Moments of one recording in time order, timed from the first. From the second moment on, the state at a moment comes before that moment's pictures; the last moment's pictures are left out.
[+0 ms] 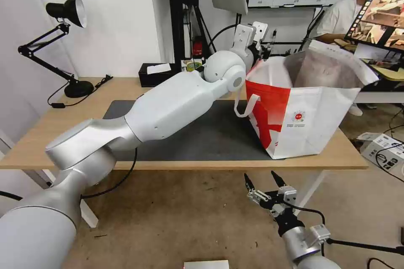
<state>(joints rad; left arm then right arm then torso) -0.20 -1.41 0.59 -1.33 -1.10 0.36 -0.40 -1.66 1.03 0.31 2.10 0.50 0.19 0.16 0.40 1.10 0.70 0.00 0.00</state>
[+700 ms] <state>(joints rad) 0.04 -1.06 0.52 -1.63 -1.07 0.29 -0.40 -1.66 1.03 0.31 2.10 0.50 0.19 0.16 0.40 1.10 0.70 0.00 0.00</state>
